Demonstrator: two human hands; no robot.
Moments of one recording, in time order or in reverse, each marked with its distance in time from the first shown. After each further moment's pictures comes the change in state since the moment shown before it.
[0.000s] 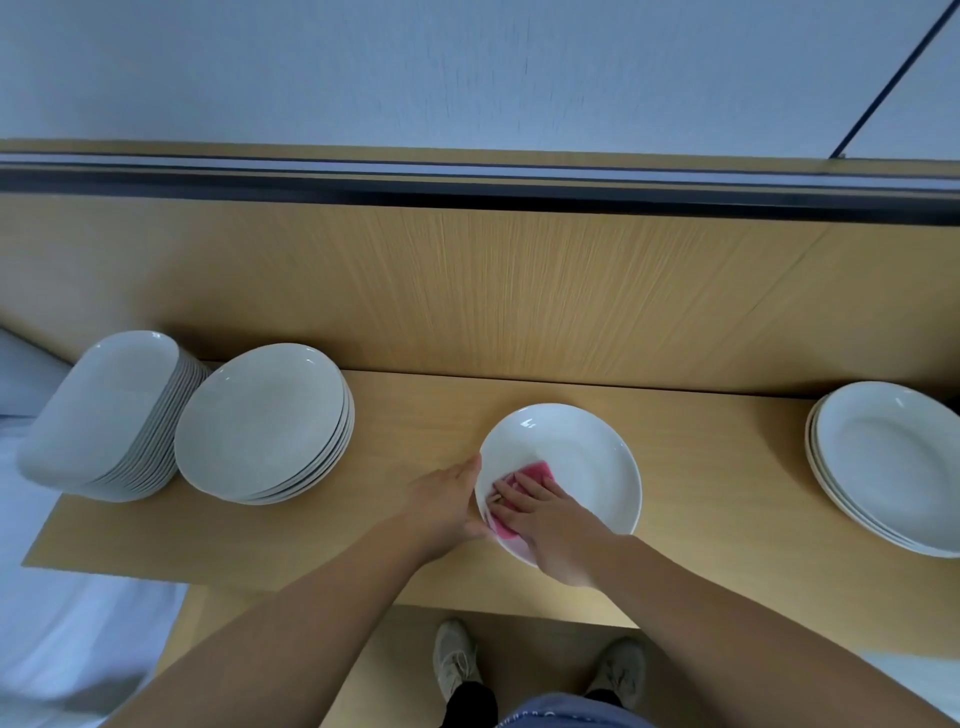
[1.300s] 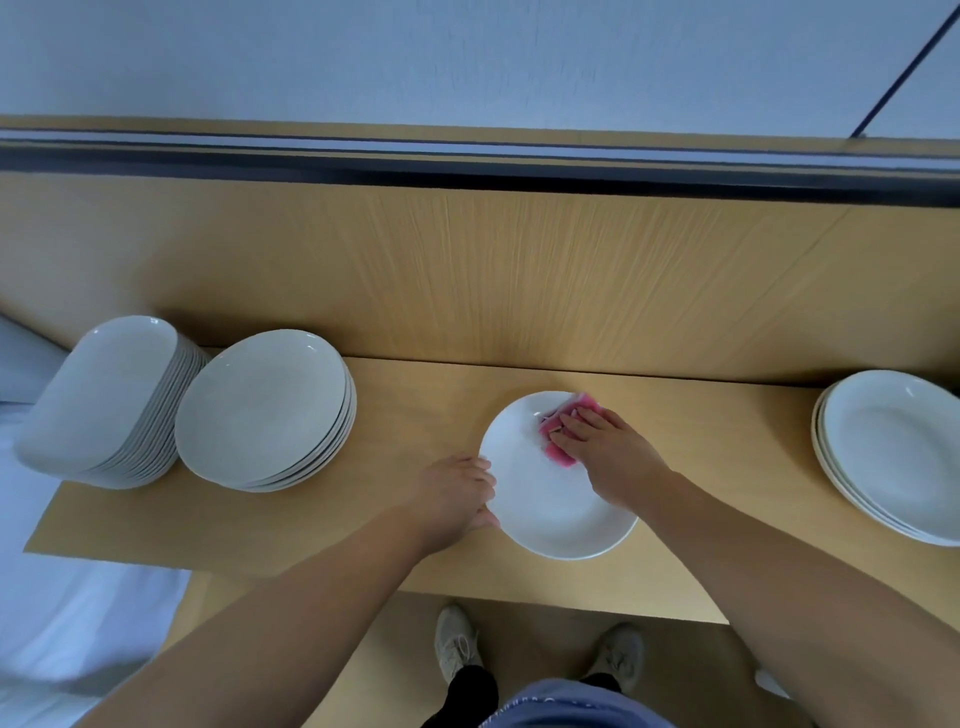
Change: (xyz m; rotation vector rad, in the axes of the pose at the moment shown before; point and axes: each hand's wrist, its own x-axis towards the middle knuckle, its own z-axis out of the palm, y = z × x) left_hand 0.002 -0.006 0.005 0.314 0.003 0.355; right_hand -0.009 0.072 -0.026 -0.092 0.057 0.253
